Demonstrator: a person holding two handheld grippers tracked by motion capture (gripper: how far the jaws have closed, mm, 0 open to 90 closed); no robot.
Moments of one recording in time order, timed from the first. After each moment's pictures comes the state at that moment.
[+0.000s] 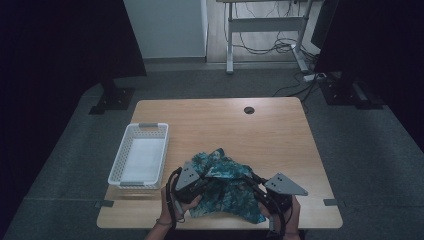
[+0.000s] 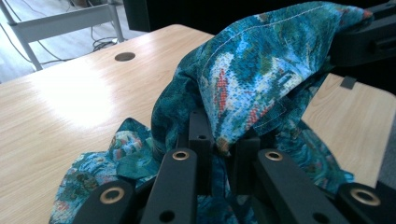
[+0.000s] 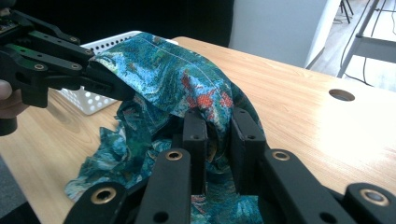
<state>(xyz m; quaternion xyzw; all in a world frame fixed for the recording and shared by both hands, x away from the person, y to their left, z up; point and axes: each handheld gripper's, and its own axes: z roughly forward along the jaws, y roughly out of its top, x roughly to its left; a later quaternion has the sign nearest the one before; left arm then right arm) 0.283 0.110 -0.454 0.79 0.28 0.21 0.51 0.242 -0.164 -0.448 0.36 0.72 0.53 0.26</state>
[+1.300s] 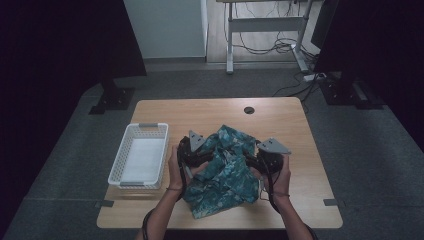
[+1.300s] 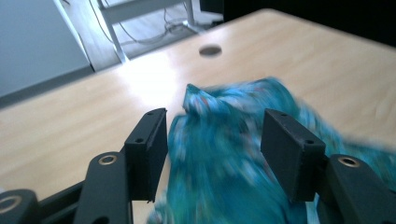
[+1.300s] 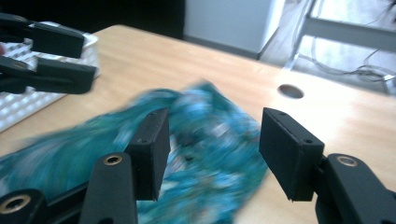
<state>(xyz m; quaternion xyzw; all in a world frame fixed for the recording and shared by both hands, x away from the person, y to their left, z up) 0.374 0.093 -0.461 0.77 0.37 0.30 0.42 0.342 -0.156 -0.451 0.43 0.72 0.47 0.29</state>
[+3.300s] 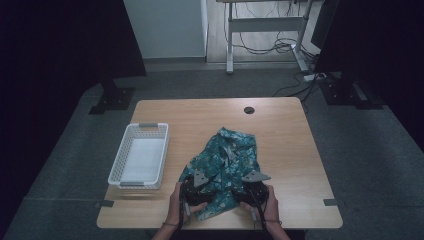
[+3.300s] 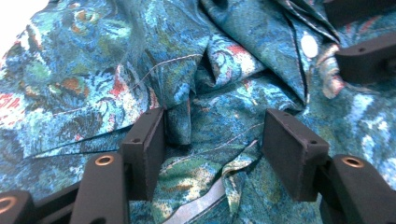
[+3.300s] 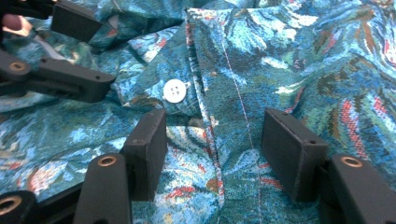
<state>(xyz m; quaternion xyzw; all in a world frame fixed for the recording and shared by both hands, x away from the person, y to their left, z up) 0.313 0.097 -0.553 0.84 0.37 0.18 0.36 0.309 -0.131 -0.553 0.43 0.80 0.39 0.16</state>
